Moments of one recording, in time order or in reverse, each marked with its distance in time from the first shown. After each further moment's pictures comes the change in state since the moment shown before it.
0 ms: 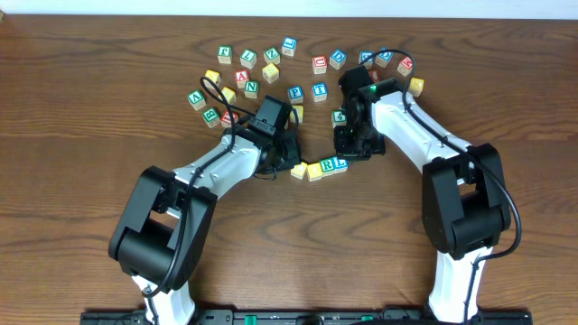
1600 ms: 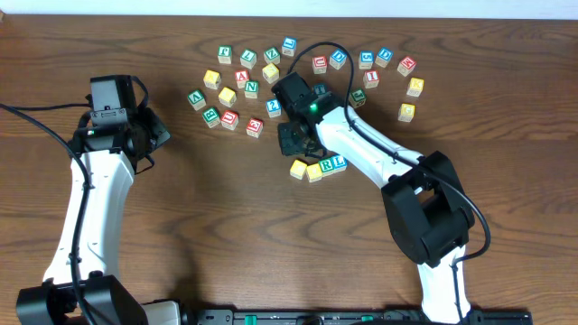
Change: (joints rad) left arm 0.607 -0.436 0.000 -0.321 -0.294 0.158; right arm 0.256 0.061 0.105 0.225 0.097 0.126
